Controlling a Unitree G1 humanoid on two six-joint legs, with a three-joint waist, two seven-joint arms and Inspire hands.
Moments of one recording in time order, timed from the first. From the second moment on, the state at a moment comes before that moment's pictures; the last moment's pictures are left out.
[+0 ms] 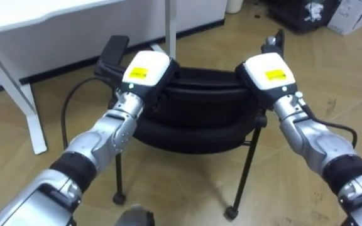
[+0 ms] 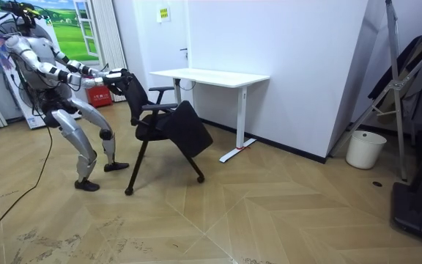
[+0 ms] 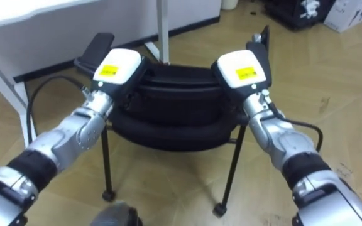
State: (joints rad) left arm -0.63 0.29 -0.54 0.87 0.79 -0.22 0.43; right arm -0.60 -0.44 0.46 0.94 -0.98 -0.20 -0.49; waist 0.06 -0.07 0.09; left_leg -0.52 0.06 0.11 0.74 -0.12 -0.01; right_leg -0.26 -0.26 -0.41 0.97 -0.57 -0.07
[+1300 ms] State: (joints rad) left arm -0.43 0.35 -0.40 0.52 0.91 -0.03 0.47; right arm -0.67 -0.36 0.55 0.86 -0.96 -0.09 -0.49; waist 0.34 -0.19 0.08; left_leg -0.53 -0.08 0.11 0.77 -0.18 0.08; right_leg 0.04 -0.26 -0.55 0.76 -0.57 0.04
